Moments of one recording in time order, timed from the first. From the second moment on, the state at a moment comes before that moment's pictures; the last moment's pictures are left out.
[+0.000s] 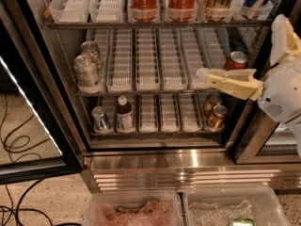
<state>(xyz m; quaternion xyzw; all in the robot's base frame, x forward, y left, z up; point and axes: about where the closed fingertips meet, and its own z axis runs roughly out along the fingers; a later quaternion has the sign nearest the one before) 0.471 -0.168 1.045 -0.26 0.53 0.10 0.80</state>
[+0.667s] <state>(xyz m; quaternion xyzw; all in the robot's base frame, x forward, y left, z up) 0.489 -0.121 1.054 -0.28 0.52 0.13 0.80</state>
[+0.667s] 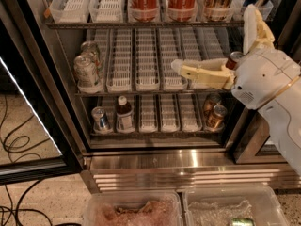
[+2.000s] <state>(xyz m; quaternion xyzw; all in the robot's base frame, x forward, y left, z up) 0.519 -0.160 1.023 -0.27 0.57 0.08 0.77</state>
